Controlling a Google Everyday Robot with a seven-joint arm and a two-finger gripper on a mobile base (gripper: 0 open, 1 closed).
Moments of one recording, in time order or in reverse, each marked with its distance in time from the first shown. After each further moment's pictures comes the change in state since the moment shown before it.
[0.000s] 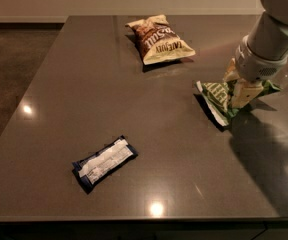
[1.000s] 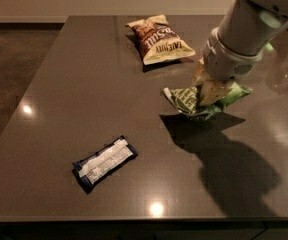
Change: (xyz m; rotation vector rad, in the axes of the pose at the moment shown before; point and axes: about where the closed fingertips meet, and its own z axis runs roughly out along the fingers) arm -0.102 0.035 -0.041 -0.023 -0.129 -0.155
